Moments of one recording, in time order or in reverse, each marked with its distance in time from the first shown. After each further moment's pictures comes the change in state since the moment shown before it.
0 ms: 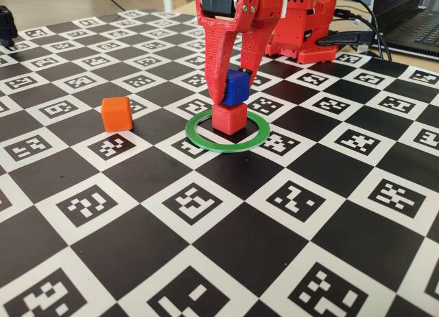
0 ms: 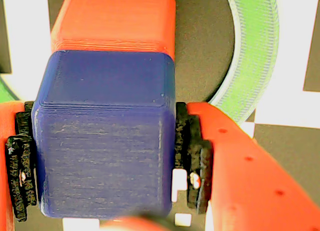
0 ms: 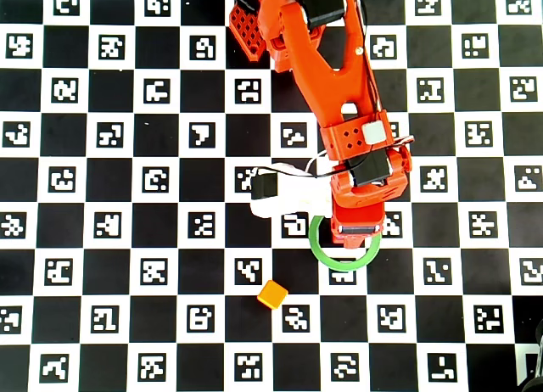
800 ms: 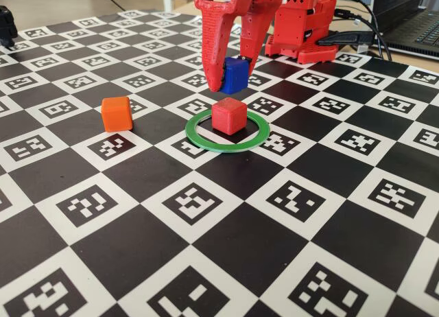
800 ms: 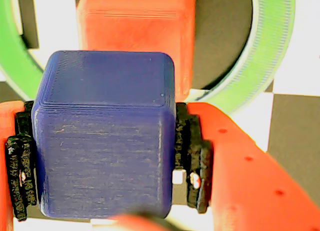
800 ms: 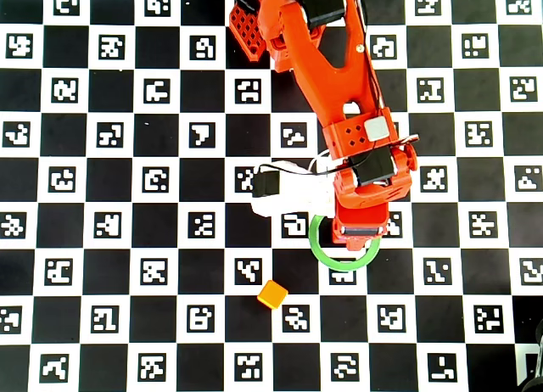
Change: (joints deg) arm 0.0 0.0 -4.1 3.5 0.9
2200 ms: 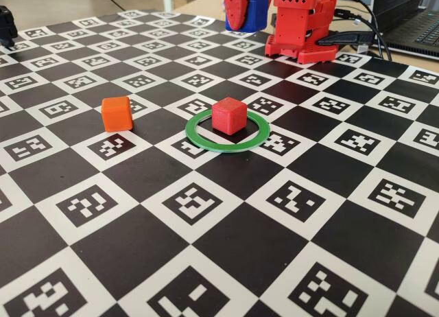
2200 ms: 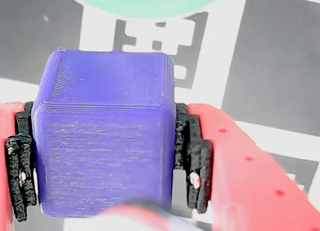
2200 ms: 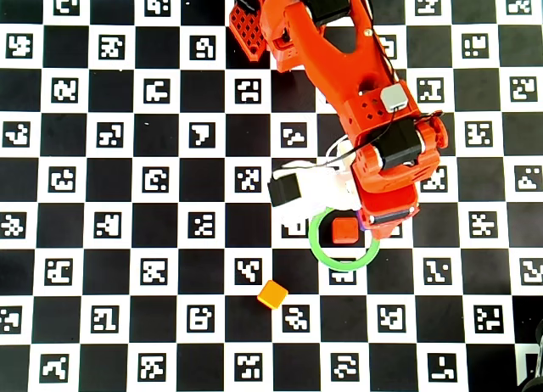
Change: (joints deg) arm -1.9 0.0 -22.9 23.2 -4.1
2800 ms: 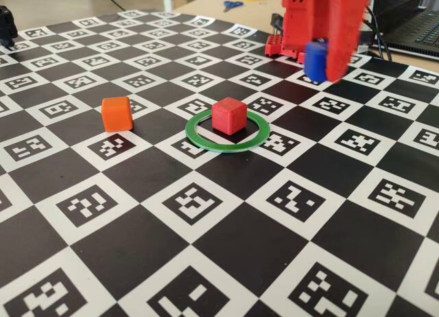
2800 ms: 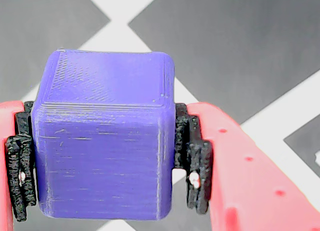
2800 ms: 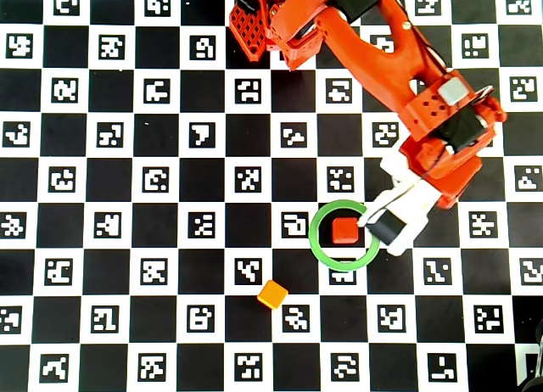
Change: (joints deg) arm -10.6 -1.7 6.7 -6.6 -26.3
